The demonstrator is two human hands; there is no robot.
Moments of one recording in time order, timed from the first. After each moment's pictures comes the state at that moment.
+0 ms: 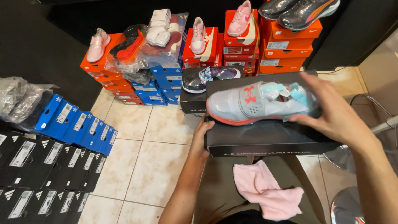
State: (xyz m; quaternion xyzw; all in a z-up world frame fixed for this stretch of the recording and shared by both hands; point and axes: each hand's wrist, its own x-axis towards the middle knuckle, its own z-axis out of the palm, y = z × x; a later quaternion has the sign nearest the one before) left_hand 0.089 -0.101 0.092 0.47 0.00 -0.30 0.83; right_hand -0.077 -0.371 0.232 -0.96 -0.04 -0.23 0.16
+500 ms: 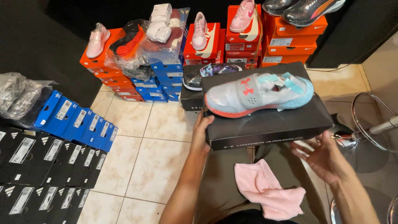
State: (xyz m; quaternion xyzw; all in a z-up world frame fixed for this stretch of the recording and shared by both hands) left_hand 0.102 -0.110 0.077 0.47 0.03 -0.27 0.84; right_hand -0.132 -0.381 0.080 -0.47 0.38 -0.15 0.78
